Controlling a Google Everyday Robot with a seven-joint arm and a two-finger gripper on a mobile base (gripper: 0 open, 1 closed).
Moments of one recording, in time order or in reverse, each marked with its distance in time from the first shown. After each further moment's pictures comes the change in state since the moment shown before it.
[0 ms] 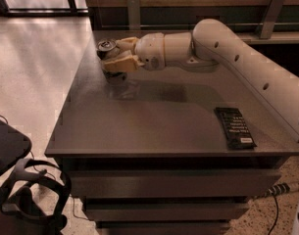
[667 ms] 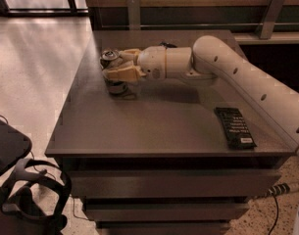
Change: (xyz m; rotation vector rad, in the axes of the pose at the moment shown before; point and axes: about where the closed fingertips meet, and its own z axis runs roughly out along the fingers) arm 0.029 0.005 0.001 0.000 -0.050 0.072
